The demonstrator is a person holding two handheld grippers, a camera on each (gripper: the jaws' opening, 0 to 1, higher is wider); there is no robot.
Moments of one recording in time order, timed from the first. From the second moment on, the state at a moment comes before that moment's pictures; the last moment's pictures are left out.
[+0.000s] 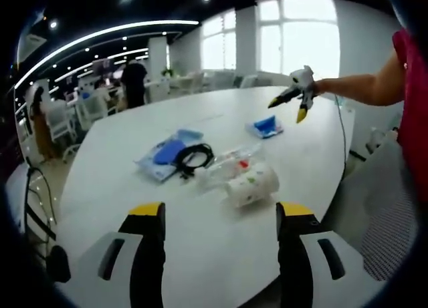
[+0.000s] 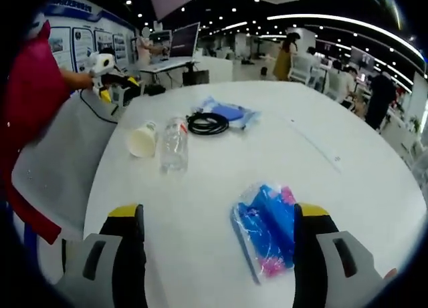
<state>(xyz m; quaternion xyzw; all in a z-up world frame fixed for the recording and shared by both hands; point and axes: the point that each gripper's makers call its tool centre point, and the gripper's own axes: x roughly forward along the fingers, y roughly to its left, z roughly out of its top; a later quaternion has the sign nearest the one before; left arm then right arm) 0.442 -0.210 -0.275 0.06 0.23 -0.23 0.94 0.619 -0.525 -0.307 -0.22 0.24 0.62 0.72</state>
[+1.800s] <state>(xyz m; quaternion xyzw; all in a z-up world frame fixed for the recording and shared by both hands) 0.428 -0.247 -0.250 0.05 0.17 -0.33 0.93 0.445 -0.451 -0.305 -0.17 0.25 0.60 0.74</state>
